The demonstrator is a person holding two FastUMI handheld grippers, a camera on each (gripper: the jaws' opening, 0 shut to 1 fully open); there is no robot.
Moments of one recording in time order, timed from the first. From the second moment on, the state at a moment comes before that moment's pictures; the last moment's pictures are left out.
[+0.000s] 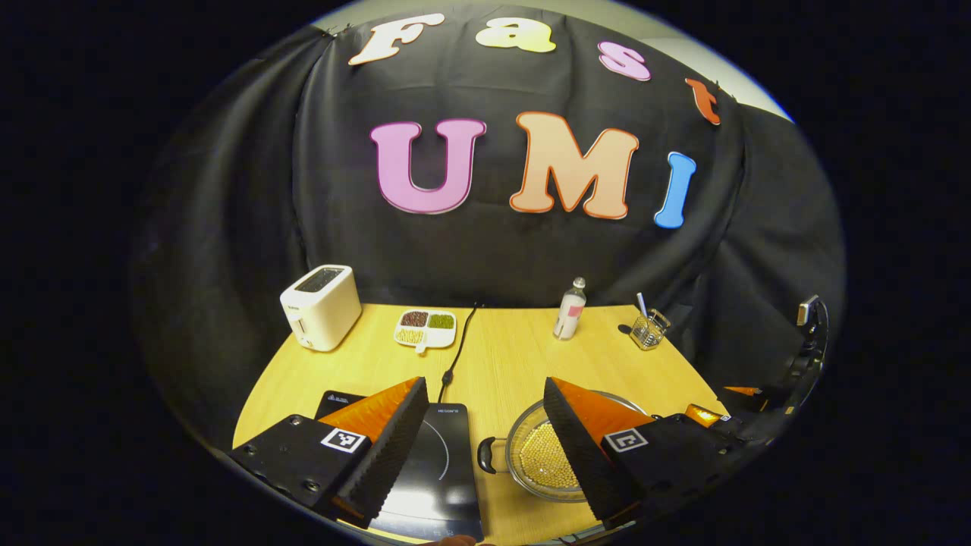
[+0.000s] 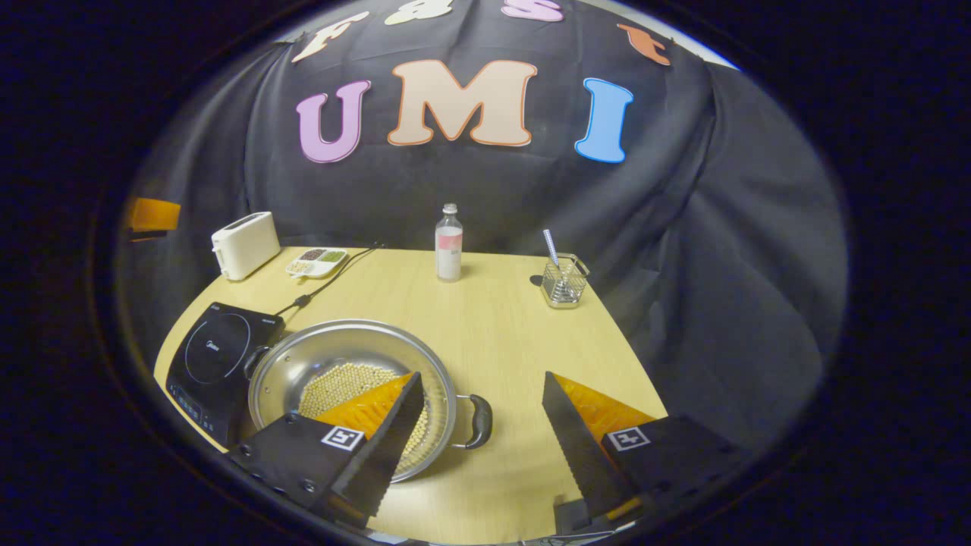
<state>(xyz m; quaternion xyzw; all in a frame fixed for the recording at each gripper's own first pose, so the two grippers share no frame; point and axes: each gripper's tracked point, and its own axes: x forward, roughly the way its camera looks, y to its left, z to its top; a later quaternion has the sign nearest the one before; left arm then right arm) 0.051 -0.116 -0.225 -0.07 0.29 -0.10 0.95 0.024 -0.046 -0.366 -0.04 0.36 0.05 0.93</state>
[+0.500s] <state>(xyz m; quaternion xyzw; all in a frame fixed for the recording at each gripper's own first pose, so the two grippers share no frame) 0.045 -0.140 -0.309 -0.12 0.40 -0.12 0.90 0.034 -0.046 -0.380 -0.03 0.38 0.04 0.92</state>
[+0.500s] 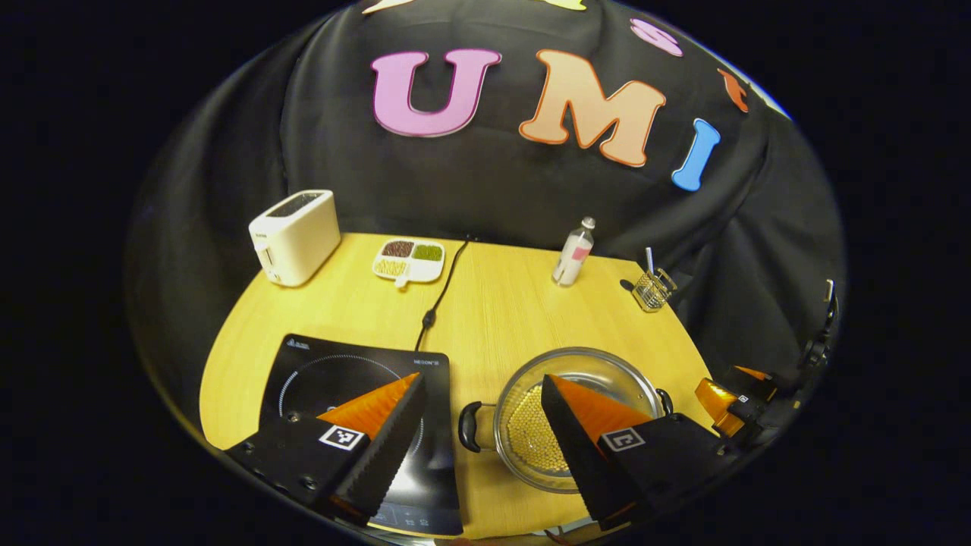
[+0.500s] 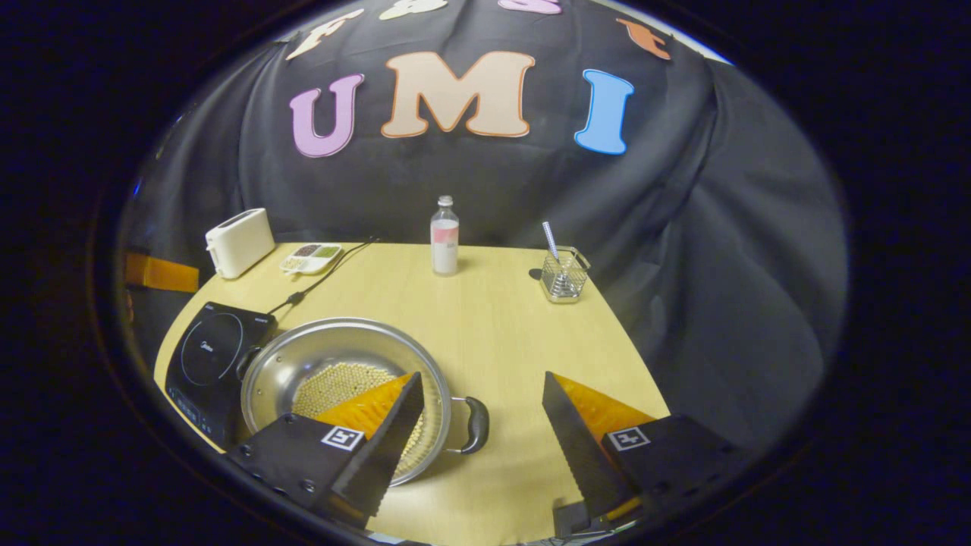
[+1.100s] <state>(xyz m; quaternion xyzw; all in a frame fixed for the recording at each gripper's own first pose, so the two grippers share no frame) 0.034 -0.163 -0.380 -0.12 0.50 -0.13 0.85 0.032 -0.054 -0.400 -0.02 0.41 0.04 0.91</state>
